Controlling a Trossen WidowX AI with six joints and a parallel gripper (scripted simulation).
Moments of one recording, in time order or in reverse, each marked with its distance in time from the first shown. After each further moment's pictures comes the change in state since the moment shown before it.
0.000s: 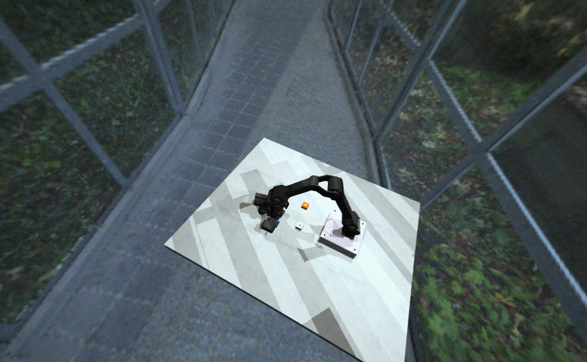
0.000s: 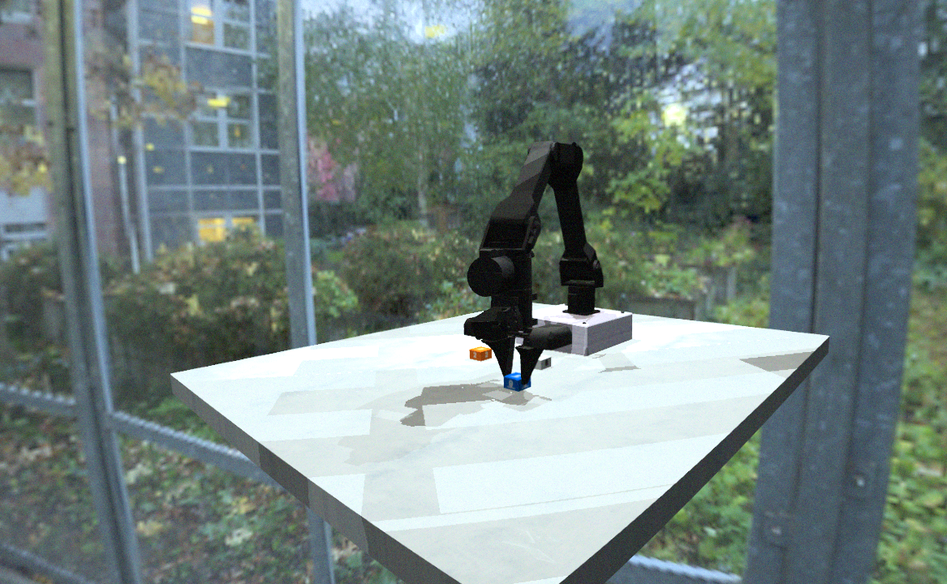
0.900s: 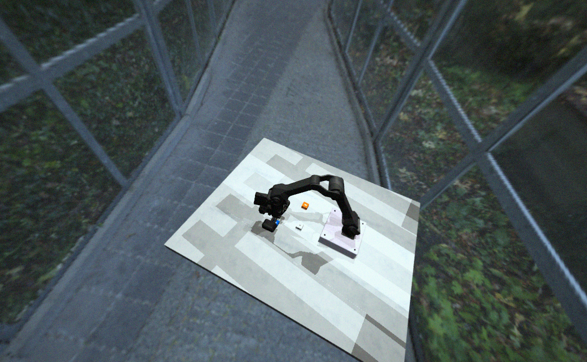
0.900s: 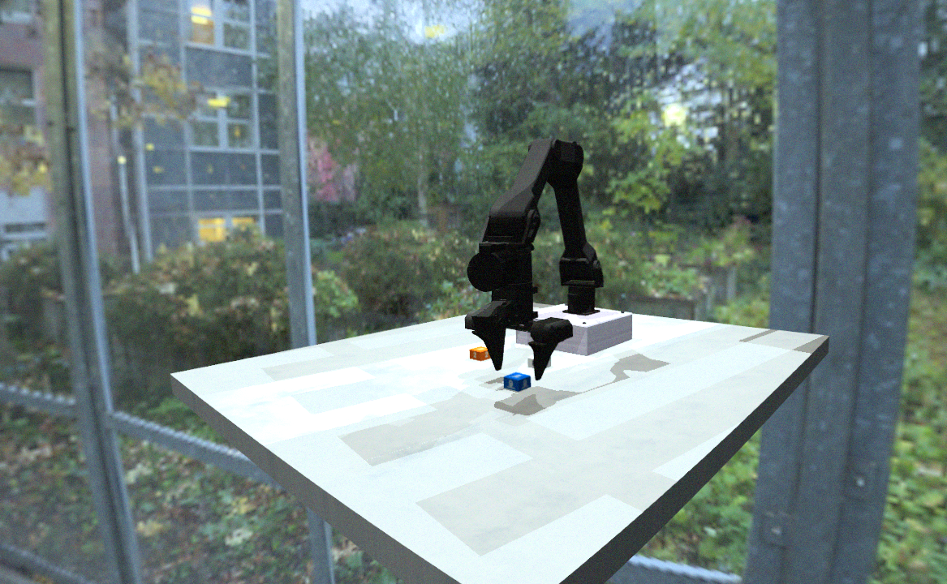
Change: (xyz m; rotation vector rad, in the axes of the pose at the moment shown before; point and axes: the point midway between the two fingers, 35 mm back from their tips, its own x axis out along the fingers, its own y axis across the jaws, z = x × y) arm -0.012 -0.001 -0.005 0.001 0.028 -0.008
